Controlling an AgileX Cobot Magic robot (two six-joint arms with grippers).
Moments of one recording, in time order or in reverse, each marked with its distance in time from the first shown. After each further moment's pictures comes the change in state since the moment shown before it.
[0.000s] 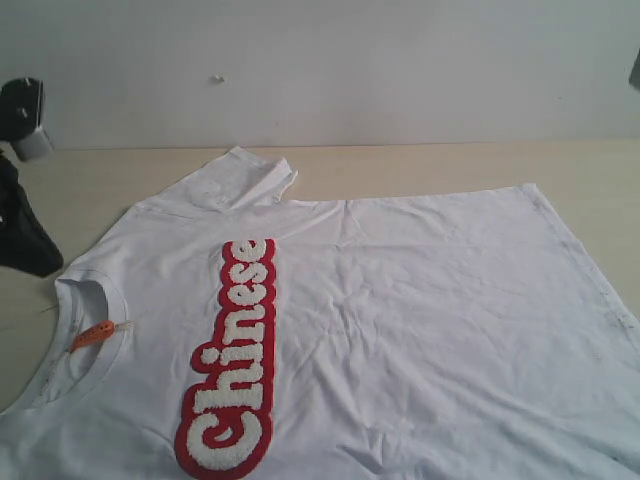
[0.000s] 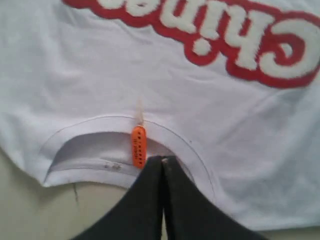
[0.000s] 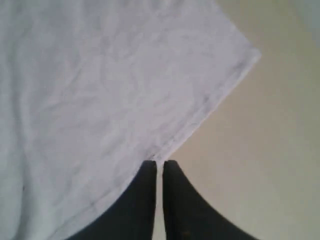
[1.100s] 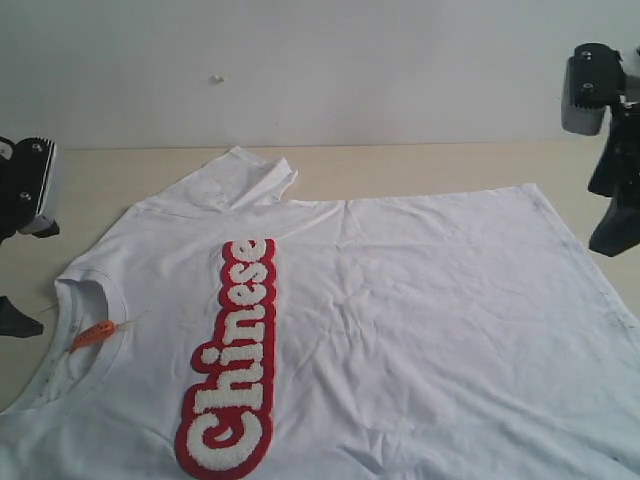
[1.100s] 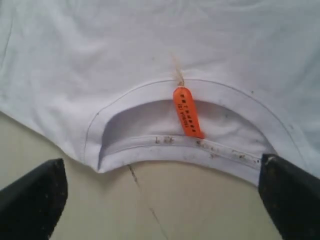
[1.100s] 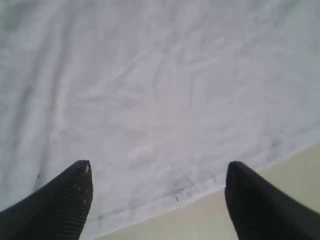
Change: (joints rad) left arm 0.000 0.002 0.158 0.088 -0.312 0.277; right arm 0.002 0.360 -0.225 0.084 0.203 -0.277
